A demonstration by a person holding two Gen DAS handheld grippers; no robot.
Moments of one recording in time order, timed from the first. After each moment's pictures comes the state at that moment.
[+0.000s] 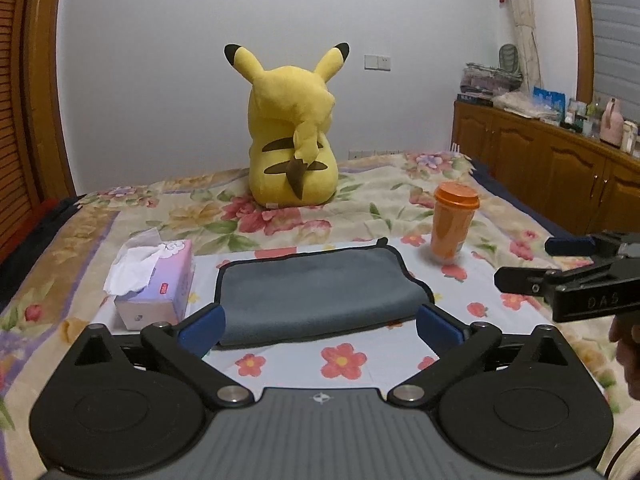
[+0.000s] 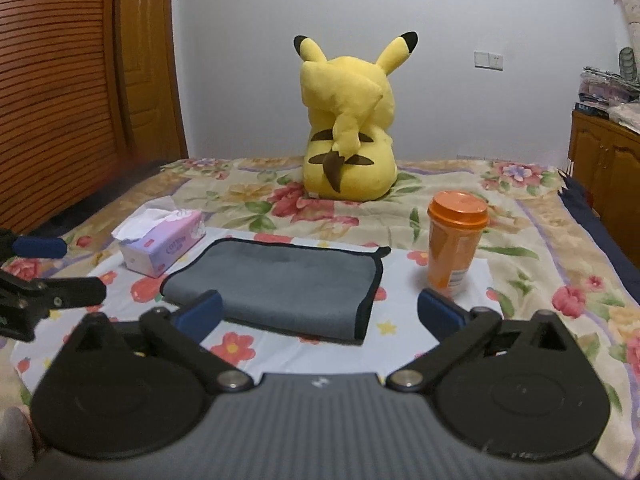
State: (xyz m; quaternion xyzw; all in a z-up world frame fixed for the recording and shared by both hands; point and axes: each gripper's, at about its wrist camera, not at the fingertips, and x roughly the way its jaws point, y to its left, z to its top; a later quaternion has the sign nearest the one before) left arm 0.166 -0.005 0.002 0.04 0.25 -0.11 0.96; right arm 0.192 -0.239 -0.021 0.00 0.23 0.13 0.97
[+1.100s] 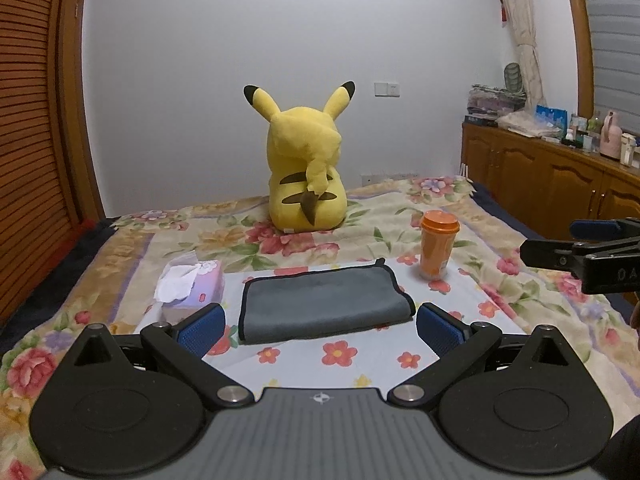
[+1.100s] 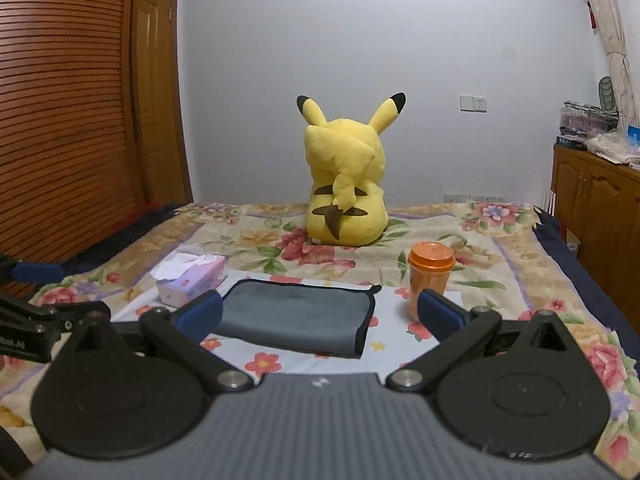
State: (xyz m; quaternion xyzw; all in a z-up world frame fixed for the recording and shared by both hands) left arm 0.069 -0.013 0.057 0.05 0.22 -0.07 0.97; right arm 0.104 -0.251 0.042 0.01 0.17 0.12 0.98
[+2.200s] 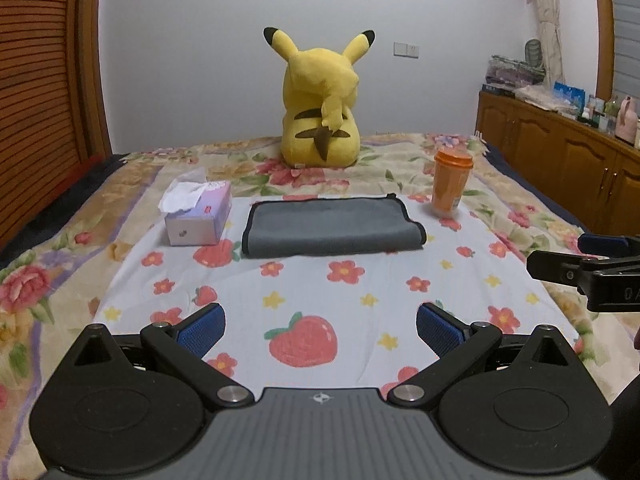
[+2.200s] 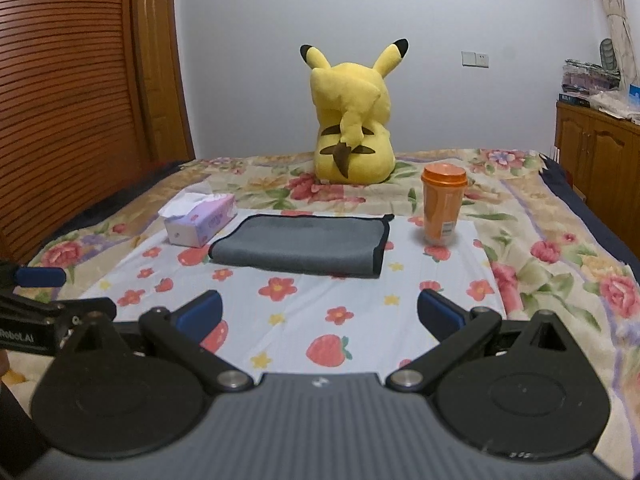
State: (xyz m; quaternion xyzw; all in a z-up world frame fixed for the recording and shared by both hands) left arm 0.046 -0.002 -0.015 0.02 0.28 -0.05 0.96; right arm 0.077 -0.232 -0.024 0.02 0.22 0.12 0.97
